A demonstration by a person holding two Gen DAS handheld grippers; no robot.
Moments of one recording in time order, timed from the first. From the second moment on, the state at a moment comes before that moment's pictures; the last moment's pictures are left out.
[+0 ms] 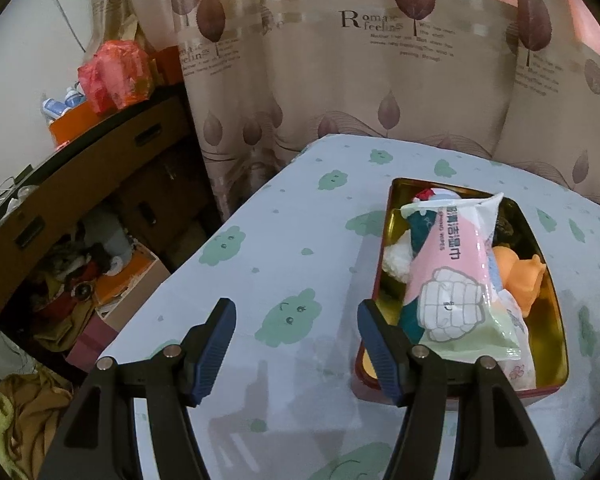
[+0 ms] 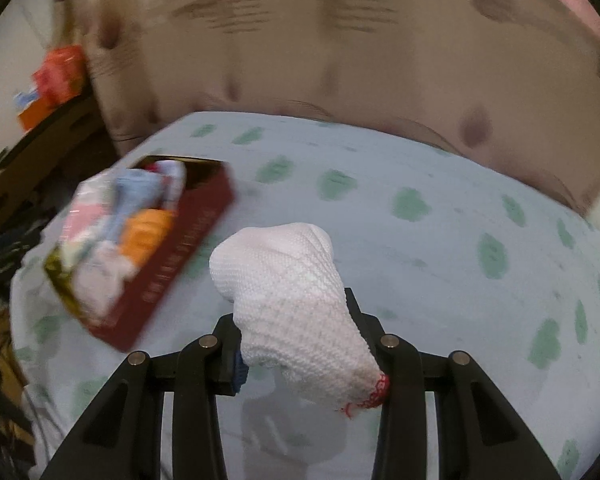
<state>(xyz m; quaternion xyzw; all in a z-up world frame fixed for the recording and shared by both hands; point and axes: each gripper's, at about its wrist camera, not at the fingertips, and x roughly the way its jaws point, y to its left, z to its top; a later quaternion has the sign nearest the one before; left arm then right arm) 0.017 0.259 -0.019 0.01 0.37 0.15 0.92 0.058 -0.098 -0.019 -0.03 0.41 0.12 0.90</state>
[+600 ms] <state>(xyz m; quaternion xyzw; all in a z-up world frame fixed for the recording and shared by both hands) 0.017 0.267 -0.020 -0.01 0.37 0.16 0.91 0.063 0.070 -0.026 -0.09 0.43 0.25 0.86</state>
